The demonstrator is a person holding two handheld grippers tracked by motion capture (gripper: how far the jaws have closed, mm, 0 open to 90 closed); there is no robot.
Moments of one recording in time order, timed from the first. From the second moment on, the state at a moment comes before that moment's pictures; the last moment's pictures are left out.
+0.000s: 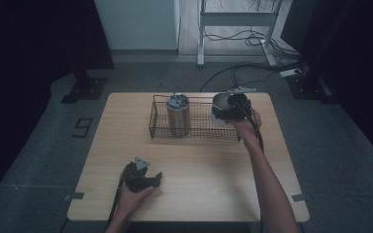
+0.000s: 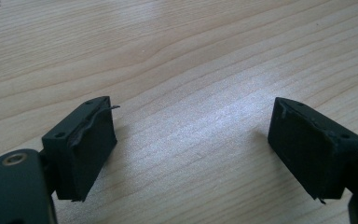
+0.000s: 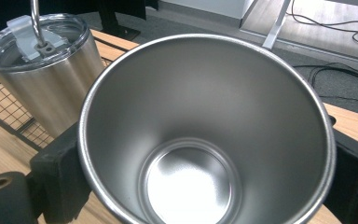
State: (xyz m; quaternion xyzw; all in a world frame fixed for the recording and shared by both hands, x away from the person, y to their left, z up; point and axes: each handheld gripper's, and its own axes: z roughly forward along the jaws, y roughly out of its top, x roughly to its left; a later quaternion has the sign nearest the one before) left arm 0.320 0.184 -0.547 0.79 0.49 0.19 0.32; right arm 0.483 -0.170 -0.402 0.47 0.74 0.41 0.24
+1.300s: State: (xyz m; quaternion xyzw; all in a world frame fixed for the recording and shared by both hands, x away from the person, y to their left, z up) left arm 0.320 0.184 -0.547 0.79 0.49 0.19 0.32; right arm 0.526 -0.167 -0.430 0.49 0.74 0.39 0.23
